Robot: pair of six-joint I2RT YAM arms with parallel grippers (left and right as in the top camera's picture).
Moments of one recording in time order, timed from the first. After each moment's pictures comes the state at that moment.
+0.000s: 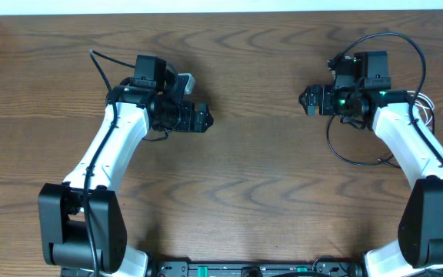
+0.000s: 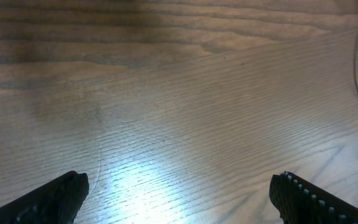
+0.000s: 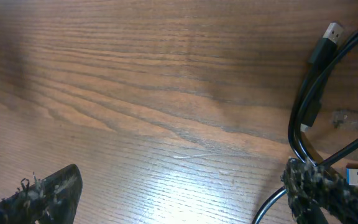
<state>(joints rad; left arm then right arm) -0.14 1.69 1.23 -0.79 0.43 -0.04 0.07 1.71 1.17 -0.47 -0.32 0.10</state>
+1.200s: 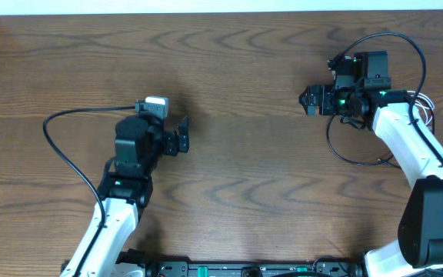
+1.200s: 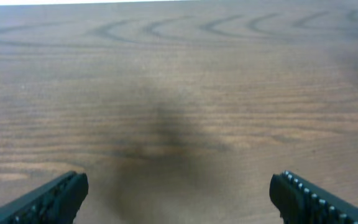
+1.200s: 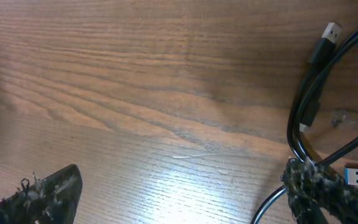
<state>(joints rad) -0.13 1.14 0.52 0.08 0.09 -0.04 0.07 1.71 1.17 -0.47 -0.32 0.10</state>
